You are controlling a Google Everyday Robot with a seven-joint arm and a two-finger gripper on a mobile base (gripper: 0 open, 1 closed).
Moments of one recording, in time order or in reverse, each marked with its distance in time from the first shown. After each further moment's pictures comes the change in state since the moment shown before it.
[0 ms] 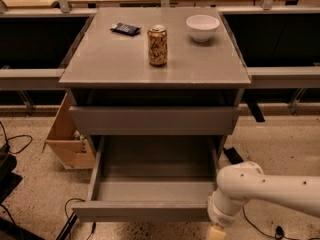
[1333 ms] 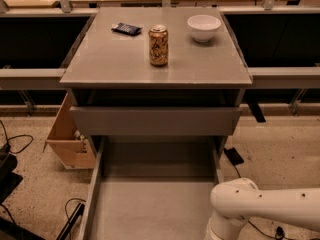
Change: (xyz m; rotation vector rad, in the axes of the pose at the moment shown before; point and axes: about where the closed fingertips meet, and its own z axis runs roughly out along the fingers) arm 0.014 0.111 0.014 -0.227 0.083 -0.038
